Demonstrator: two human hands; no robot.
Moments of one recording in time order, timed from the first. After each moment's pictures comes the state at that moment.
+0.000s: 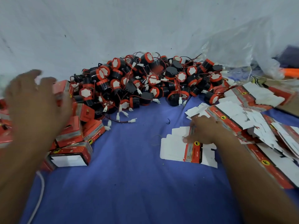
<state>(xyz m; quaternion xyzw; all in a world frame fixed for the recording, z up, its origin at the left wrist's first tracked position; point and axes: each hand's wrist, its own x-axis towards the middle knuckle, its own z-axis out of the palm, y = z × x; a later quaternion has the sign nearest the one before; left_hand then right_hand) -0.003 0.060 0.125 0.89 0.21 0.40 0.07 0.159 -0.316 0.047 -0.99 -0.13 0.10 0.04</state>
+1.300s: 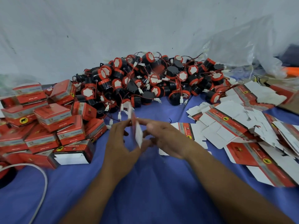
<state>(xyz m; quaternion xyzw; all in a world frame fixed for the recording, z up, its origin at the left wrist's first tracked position) -0.001 -0.071 0.010 0.85 0.02 0.31 0.42 0.085 -0.227 0.044 -0.61 -0.34 0.29 0.66</state>
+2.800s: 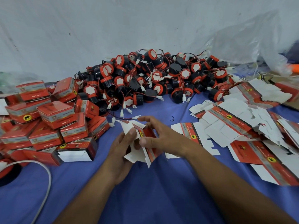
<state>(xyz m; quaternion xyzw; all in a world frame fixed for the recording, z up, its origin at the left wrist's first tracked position) -0.012 -0.076 0.026 0.51 0.01 0.04 0.86 0.080 -0.224 0.045 -0.75 -0.35 0.25 0.50</state>
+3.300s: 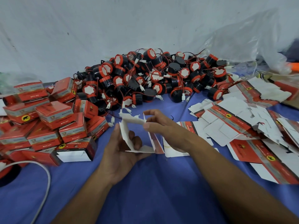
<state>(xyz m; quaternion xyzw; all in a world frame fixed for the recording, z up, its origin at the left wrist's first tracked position) -0.009 -0.067 0.019 0.42 0.01 0.00 0.91 0.091 -0.226 0.053 -0.74 -0.31 0.24 0.55</state>
